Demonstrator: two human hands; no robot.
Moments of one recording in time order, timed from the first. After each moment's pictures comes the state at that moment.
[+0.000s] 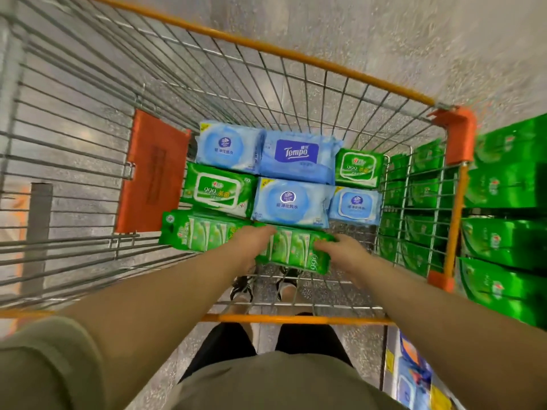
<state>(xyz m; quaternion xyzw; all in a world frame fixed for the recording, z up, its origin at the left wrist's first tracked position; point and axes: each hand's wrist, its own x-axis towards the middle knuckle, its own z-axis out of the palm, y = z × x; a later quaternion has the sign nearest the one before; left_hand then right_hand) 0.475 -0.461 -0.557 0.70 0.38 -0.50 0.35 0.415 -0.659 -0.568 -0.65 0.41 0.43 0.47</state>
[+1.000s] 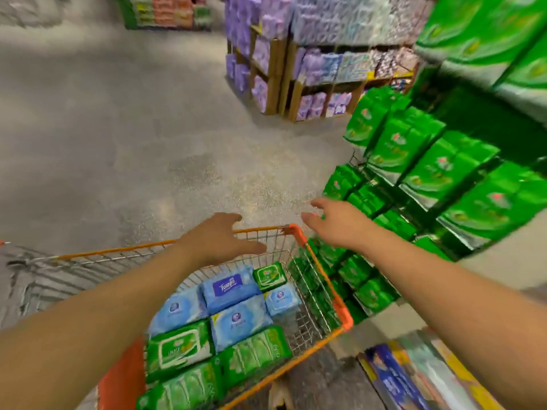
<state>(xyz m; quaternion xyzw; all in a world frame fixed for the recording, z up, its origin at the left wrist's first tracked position) 0.583 -0.494 -0.220 0.87 -0.36 -0.29 0.18 0.429 -0.695 -0.184 -0.93 0.31 0.06 0.17</state>
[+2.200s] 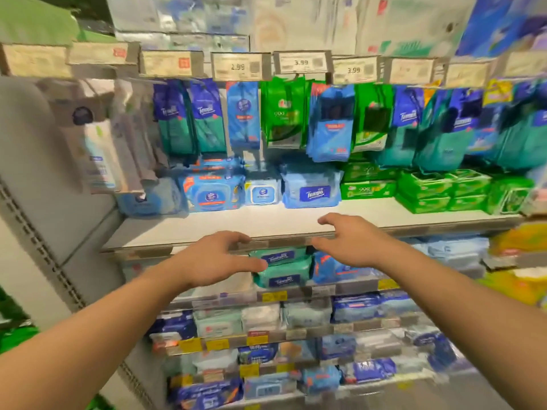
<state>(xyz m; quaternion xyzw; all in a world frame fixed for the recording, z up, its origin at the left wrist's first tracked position) -0.075 -0.727 -0.068 0.47 -0.83 -0.29 0.09 -0.344 -0.642 -0.050 -0.63 0.76 -0.11 0.10</state>
